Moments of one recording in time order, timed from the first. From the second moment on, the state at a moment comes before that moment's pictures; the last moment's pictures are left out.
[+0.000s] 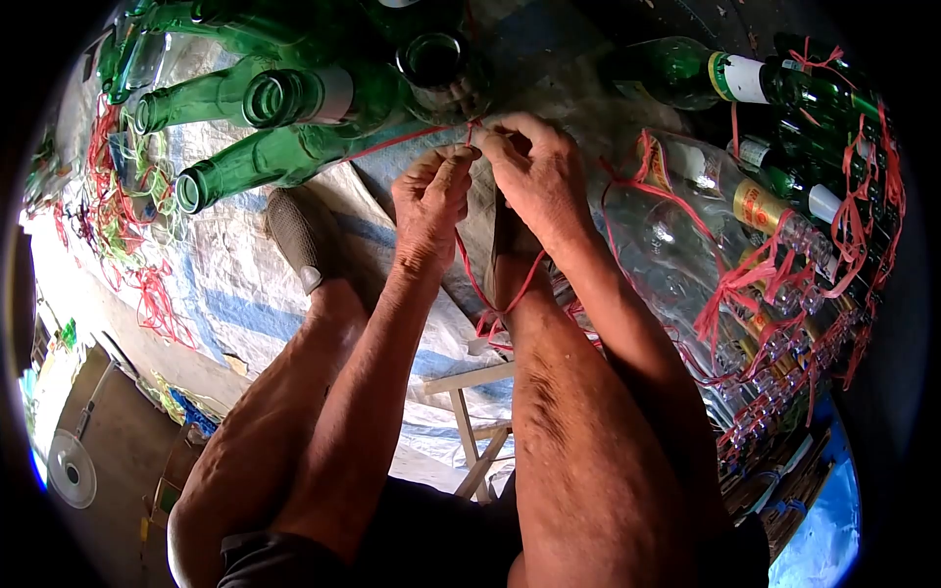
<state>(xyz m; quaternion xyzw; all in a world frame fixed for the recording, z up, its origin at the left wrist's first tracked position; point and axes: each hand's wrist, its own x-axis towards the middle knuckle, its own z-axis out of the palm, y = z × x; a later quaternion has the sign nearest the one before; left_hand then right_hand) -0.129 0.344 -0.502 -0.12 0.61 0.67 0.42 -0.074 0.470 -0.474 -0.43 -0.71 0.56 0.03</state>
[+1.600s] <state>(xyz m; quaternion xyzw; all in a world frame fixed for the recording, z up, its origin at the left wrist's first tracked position) -0.102 0.355 -0.477 -0.15 0.61 0.67 0.39 -0.045 0.466 -0.467 -0.42 -0.73 0.54 -0.02</state>
